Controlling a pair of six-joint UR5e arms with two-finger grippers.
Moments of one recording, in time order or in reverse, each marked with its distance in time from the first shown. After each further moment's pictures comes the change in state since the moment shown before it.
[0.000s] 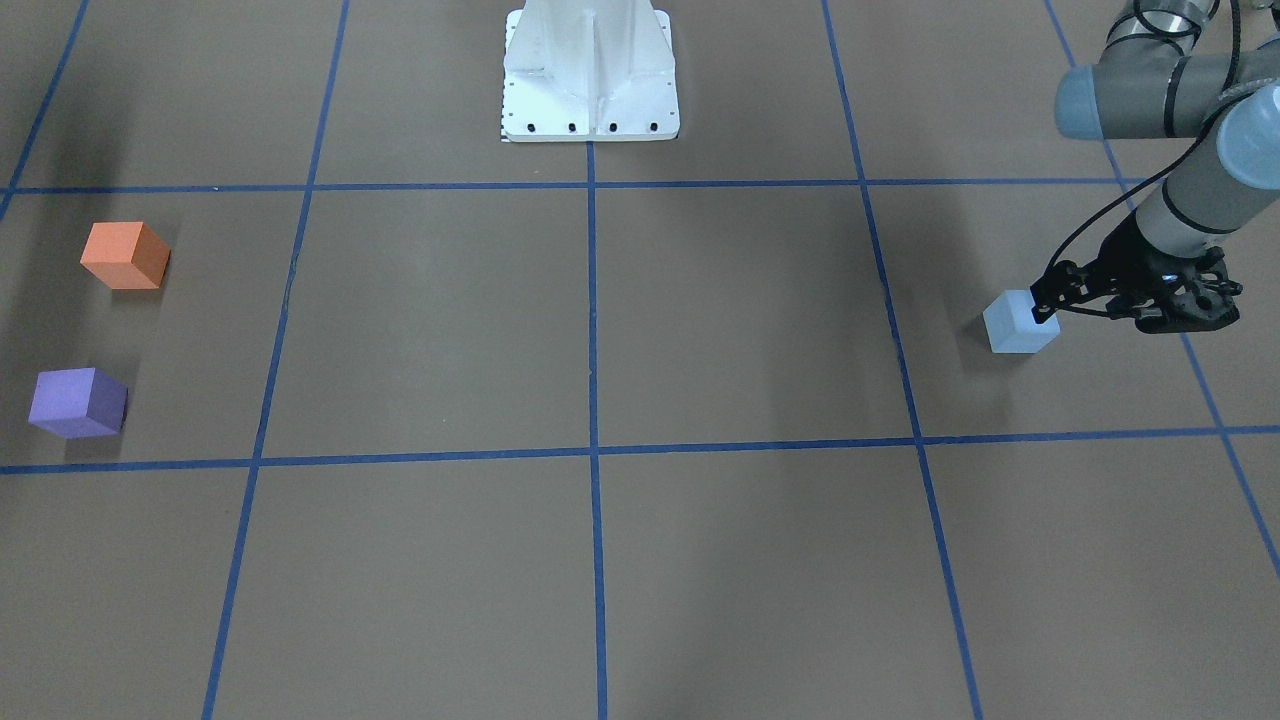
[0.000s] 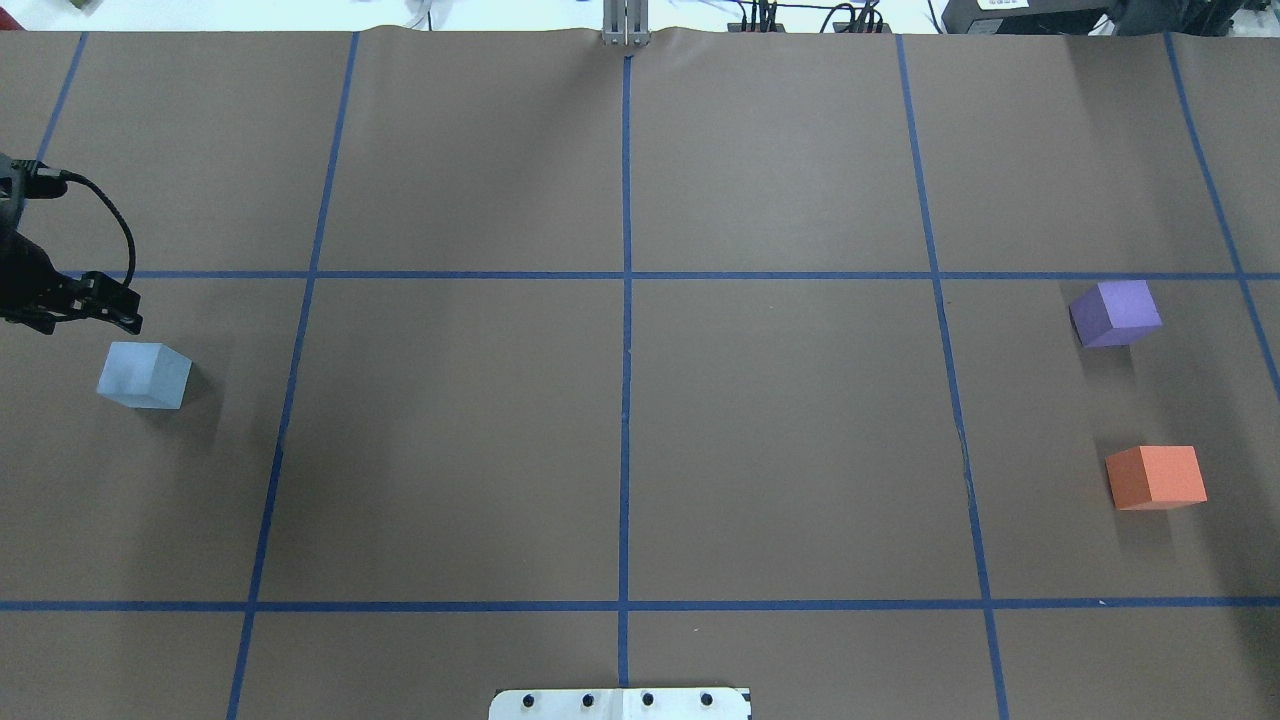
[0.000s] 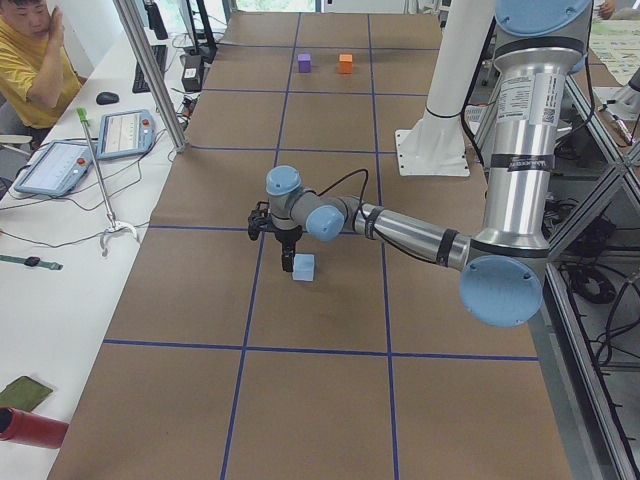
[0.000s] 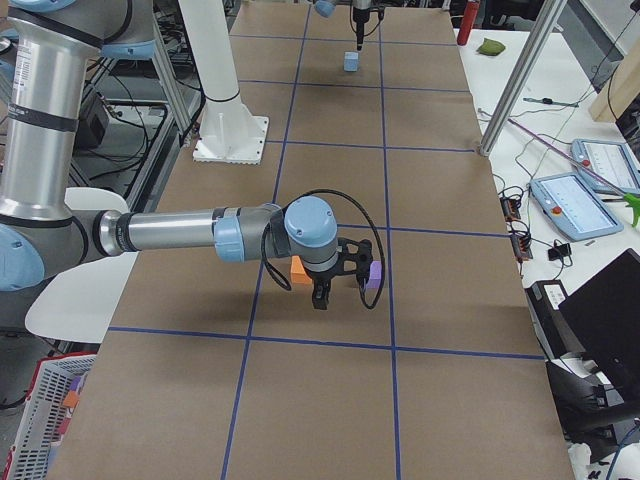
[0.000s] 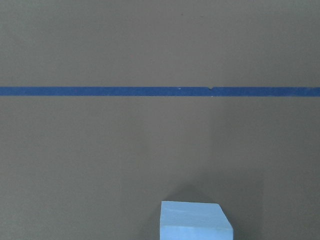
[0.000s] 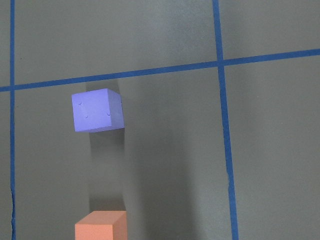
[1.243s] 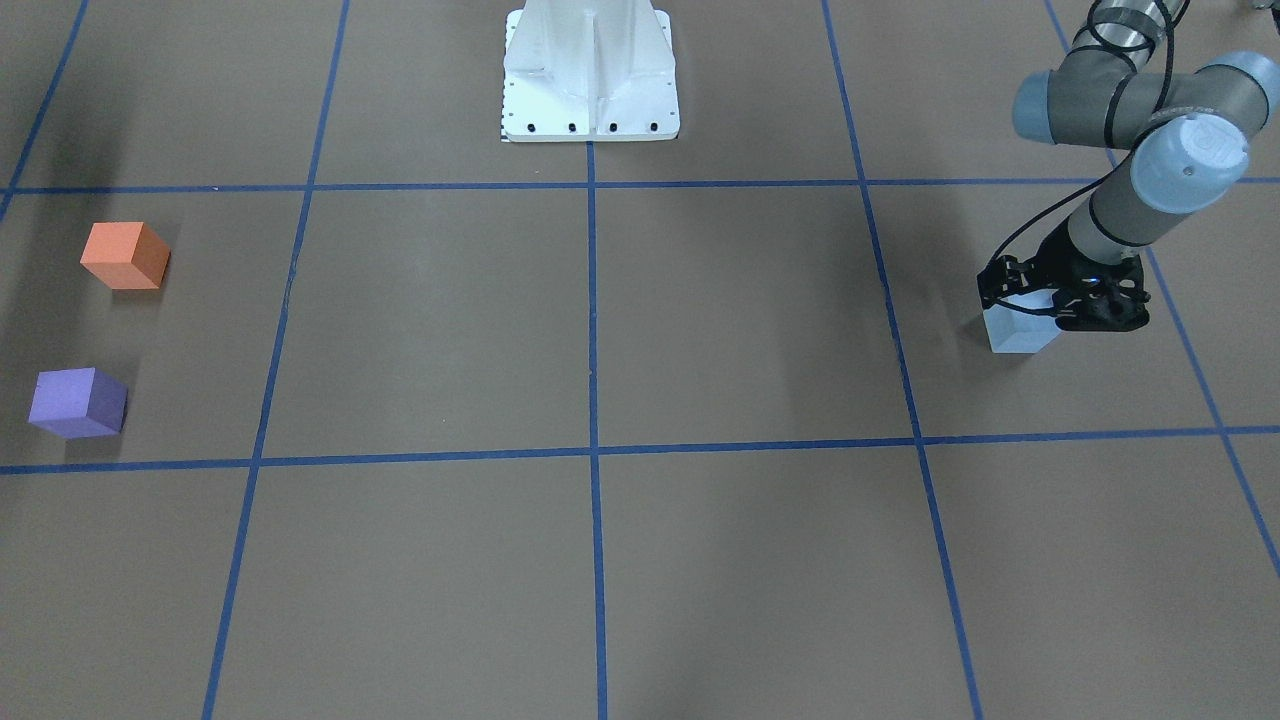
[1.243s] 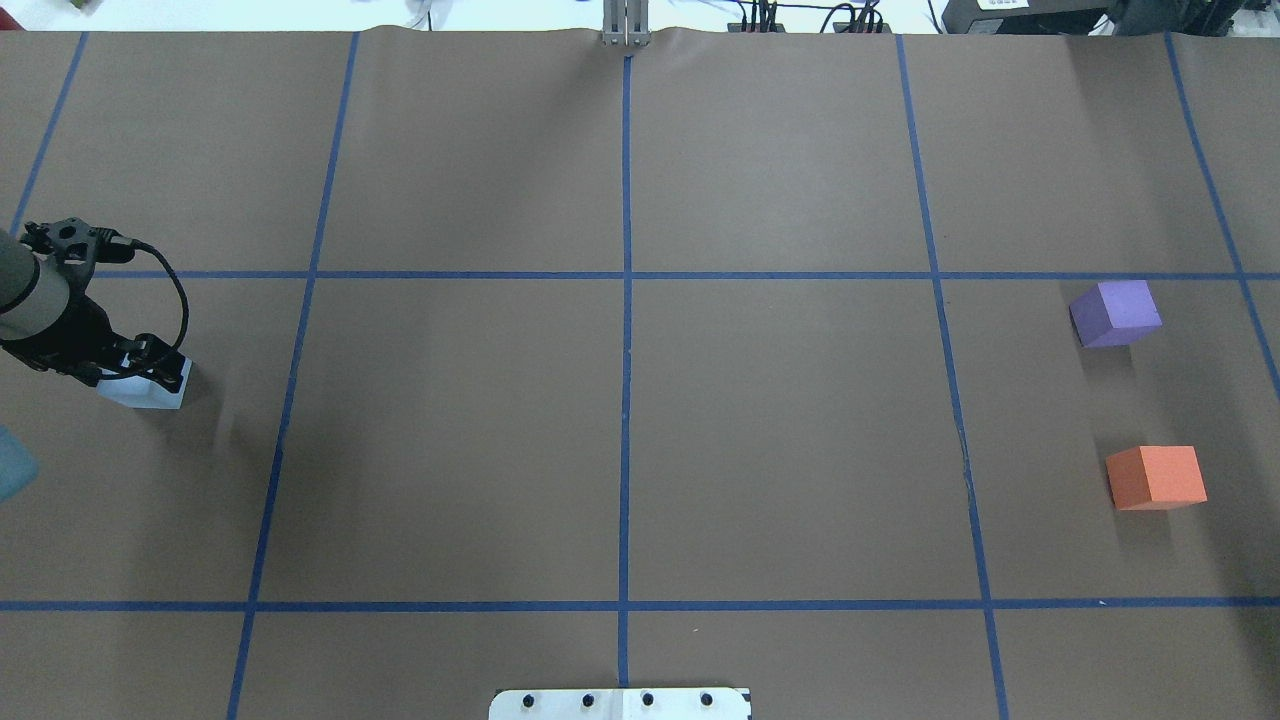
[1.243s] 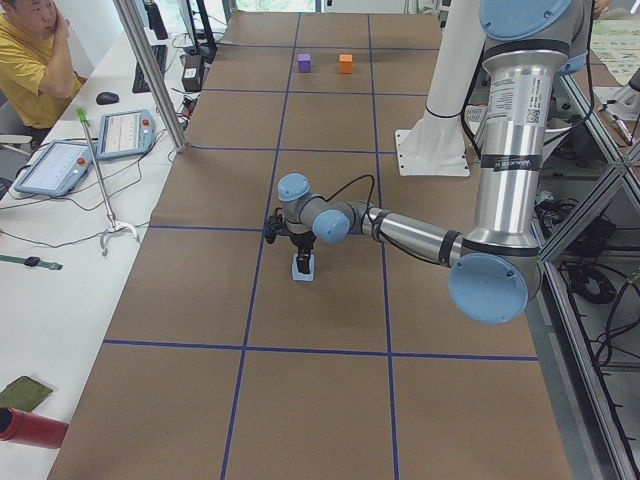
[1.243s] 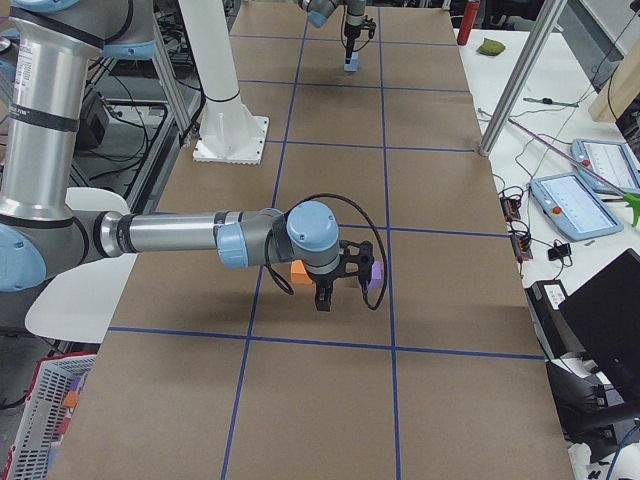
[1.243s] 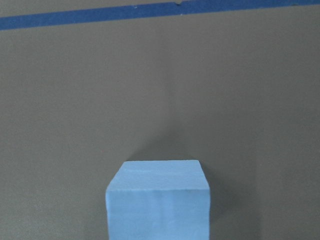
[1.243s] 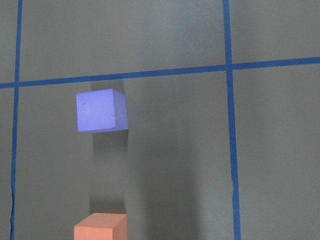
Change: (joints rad) left arm 0.112 0.009 0.025 -0.004 0.006 0.011; right arm -0.017 0.001 -0.028 0.050 0.003 -0.001
